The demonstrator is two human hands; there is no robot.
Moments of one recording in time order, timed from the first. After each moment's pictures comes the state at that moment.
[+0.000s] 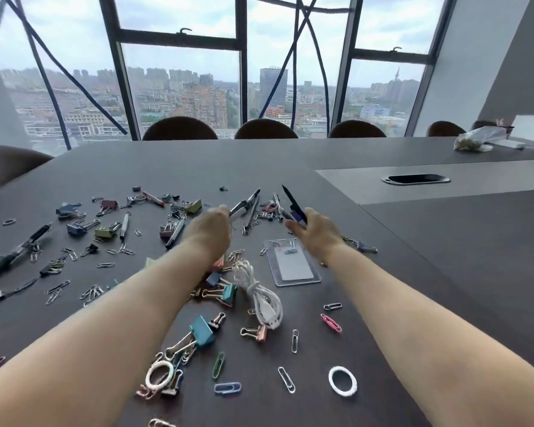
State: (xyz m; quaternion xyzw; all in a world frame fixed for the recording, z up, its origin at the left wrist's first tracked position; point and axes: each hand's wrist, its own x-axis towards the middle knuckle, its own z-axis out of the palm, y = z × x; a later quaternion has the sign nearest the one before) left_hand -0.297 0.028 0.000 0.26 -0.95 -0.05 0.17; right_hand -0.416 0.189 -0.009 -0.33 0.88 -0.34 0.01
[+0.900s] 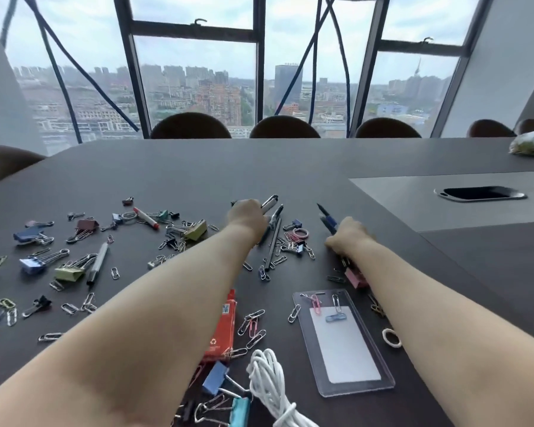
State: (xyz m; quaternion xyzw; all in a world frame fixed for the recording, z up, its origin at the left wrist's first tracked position) left_hand -0.457 -0.064 -0.014 0.29 -0.94 -0.15 0.12; right_hand -0.568 0.088 -0.037 -0.15 0.96 -0.21 0.06
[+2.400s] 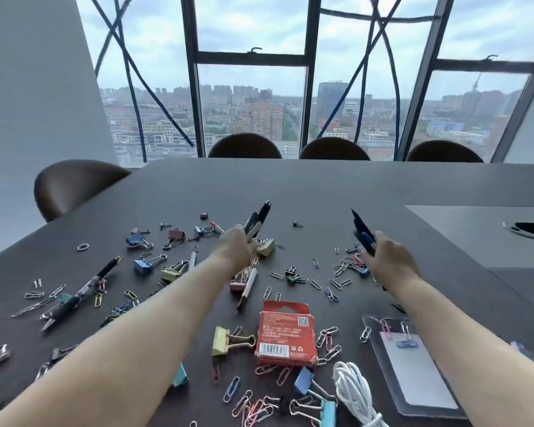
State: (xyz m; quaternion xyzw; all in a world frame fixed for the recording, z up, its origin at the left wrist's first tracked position) left_hand -0.326 -0.131 -0.002 0.37 -0.88 -0.23 0.17; right_hand -0.503 0.067 -0.018 -0.29 0.92 -0.24 -0.07
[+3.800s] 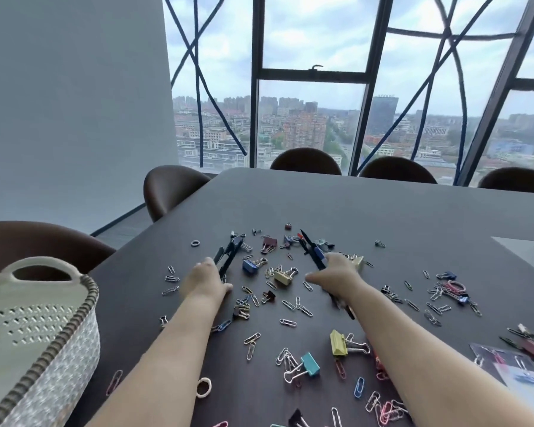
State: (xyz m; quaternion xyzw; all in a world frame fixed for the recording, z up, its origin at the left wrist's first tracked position) left_hand -0.119 -0.213 -0.018 0.58 -0.79 -0.14 0.13; right_hand -0.316 -0.097 -0.004 -0.40 0.85 -0.30 0.14
